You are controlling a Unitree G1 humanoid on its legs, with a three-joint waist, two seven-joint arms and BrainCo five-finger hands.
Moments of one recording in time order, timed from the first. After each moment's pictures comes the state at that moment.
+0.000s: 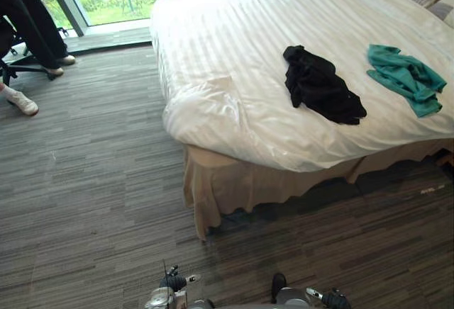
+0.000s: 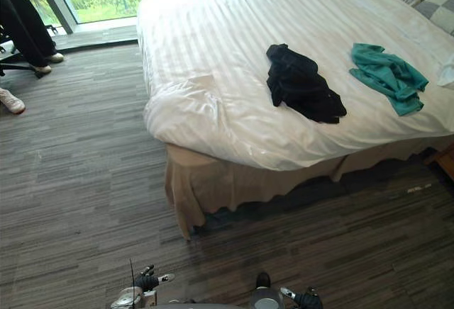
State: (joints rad) left arm 0.04 0.06 0.16 1.11 -0.02 -0.06 0.04; right arm 0.08 -0.05 -0.37 1.11 -0.01 -0.02 -0.11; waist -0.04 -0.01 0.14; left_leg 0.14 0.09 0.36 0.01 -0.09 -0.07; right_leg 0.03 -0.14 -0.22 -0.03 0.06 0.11
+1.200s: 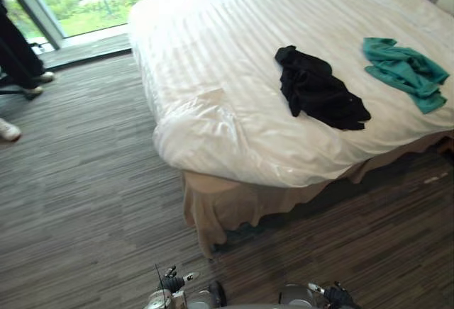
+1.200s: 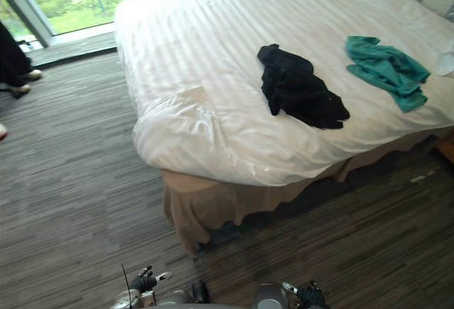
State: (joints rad) left arm 0.04 0.09 0.09 1.10 -0.12 -0.06 0.02; right arm 0.04 -0.06 -0.34 1.07 -0.01 -0.02 -0.11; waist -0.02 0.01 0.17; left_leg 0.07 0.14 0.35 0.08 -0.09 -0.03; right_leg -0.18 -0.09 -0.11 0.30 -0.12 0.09
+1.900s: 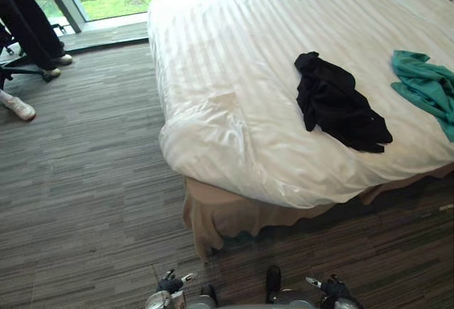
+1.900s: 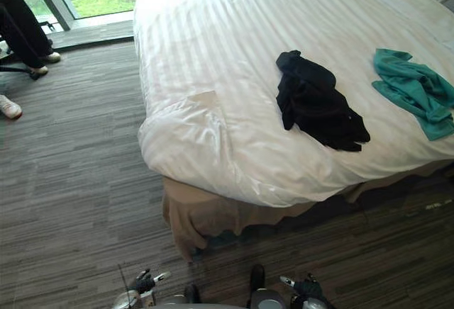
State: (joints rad) left arm 0.06 0.10 0.56 1.11 -0.28 -0.07 0.06; right arm 0.04 -0.07 -0.42 1.11 -0.01 -0.03 -0.13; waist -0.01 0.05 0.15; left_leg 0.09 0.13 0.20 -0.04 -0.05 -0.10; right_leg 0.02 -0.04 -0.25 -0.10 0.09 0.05
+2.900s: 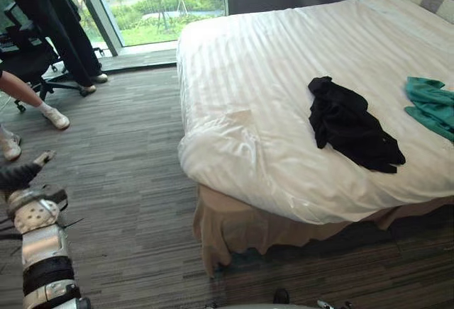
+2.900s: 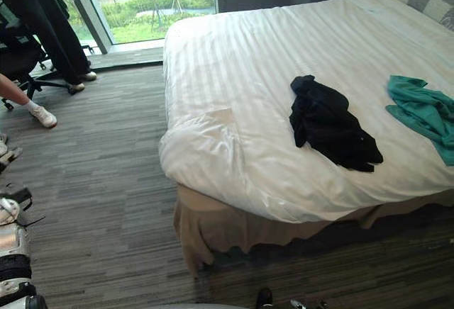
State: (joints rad) left arm -0.26 0.54 0.40 0.36 0.11 -0.14 0.40; right arm 0.19 -0.07 -0.42 1.03 0.03 -0.04 -0.13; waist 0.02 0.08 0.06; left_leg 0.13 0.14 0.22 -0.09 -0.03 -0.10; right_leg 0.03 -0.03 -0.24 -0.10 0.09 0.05
